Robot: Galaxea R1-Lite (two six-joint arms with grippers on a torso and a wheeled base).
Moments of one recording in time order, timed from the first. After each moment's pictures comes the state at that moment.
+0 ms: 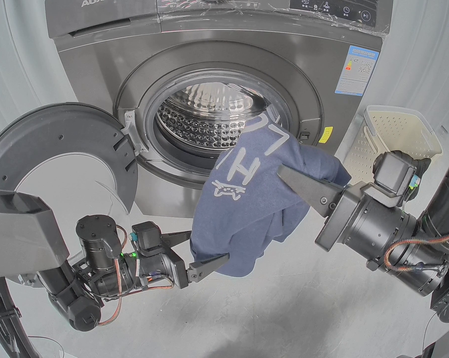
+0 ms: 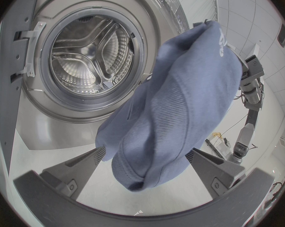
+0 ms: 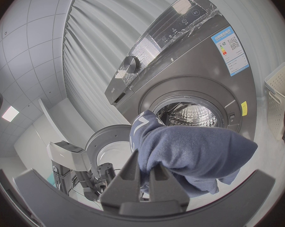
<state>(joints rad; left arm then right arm) -0.51 2.03 -0.37 -1.53 -0.44 -0.19 0.92 1.53 -0.59 -1.12 -0.15 0.36</state>
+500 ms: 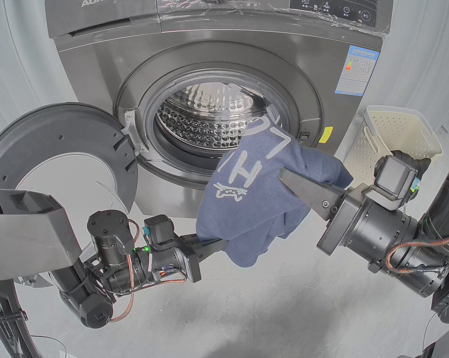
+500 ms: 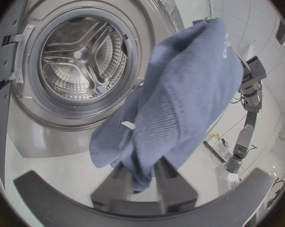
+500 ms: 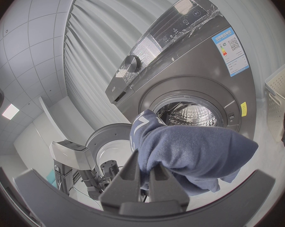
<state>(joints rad) -0.54 2.08 -0.47 -1.54 -0.44 -0.19 0.92 1.52 -0.57 -1.13 -0.14 0.35</state>
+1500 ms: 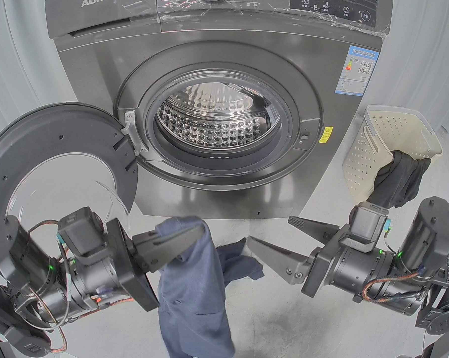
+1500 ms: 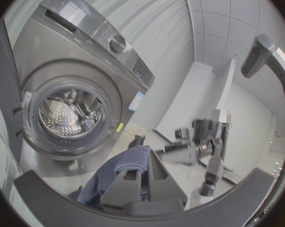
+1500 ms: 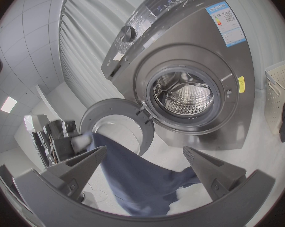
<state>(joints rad) -0.71 1.56 -0.23 -1.54 -0.30 -0.25 0.91 1.59 -0.45 -1.12 -0.09 0.34</state>
